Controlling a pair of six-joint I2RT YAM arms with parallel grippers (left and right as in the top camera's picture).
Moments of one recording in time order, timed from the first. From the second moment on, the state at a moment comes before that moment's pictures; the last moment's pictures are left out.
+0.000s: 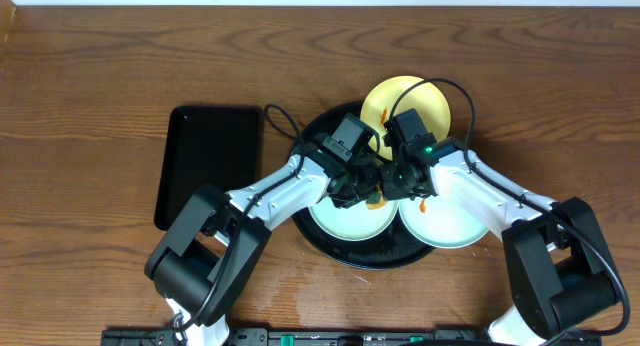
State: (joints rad) left arm -0.66 1.89 1.12 -0.37 0.36 -1.14; right arm 0.46 1.78 1.02 -0.59 -0.05 0.31
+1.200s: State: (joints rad) left arm -0.64 1.92 1.15 -0.51 0.32 -1.03; right arm 0.44 1.77 1.02 -0.60 0.00 0.33
